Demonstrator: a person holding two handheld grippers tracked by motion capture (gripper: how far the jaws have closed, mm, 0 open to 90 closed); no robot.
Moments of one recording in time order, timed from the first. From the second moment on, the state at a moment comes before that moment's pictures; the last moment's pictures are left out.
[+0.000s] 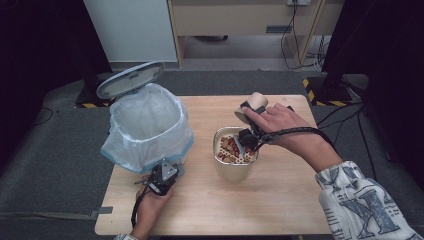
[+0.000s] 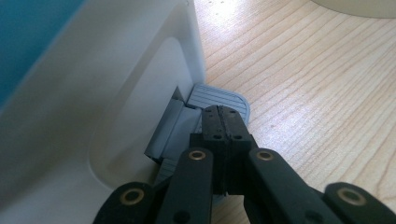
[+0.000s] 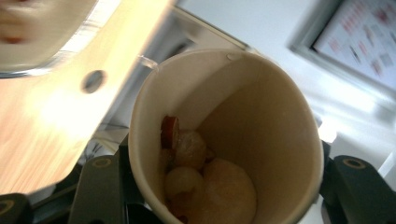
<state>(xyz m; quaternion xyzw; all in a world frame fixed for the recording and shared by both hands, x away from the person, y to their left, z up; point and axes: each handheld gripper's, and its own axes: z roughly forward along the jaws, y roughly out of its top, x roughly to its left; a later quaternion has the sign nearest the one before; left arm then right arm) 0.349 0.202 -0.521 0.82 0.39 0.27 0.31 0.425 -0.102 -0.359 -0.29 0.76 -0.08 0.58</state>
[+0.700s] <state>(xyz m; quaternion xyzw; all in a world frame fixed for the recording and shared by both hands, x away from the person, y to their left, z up) 0.349 0.202 -0.521 0.82 0.39 0.27 0.31 0.422 -0.105 -0.340 -0.24 0.78 -0.01 0.57</state>
